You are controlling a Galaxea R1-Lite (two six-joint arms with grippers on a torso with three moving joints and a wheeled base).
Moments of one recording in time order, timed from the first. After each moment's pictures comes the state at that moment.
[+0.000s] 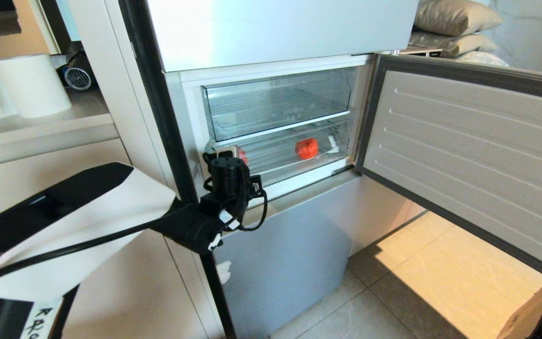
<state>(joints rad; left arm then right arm) -0.52 2.31 -1.35 -0.86 0.49 -0.20 0.00 0.00 -0.04 0.10 0.00 -0.03</state>
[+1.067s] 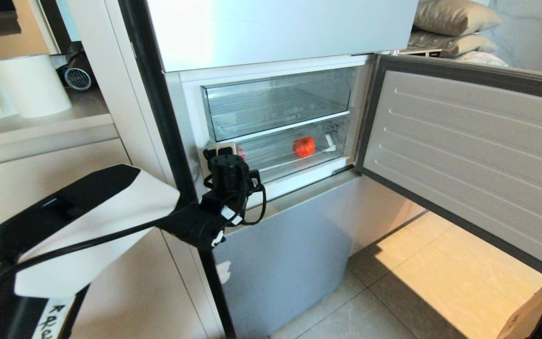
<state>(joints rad) -0.50 2.35 -1.43 -0.90 0.53 -0.15 0.00 0.00 -0.04 0.10 -0.02 0.00</state>
